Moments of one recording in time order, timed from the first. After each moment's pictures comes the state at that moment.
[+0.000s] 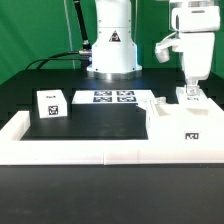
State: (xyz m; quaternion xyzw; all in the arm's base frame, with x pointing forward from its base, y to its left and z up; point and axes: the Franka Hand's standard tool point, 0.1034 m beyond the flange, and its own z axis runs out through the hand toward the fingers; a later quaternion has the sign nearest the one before) arm 0.493 0.119 0.056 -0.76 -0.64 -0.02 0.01
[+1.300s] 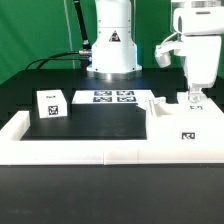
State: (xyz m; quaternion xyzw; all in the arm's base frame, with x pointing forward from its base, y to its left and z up) arm 0.546 0.110 0.057 -0.76 -0.65 -0.02 0.01
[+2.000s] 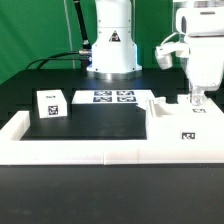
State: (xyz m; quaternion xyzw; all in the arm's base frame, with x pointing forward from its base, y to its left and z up) arm 0.560 0.109 0.058 -0.75 -0.66 -0.01 0.01
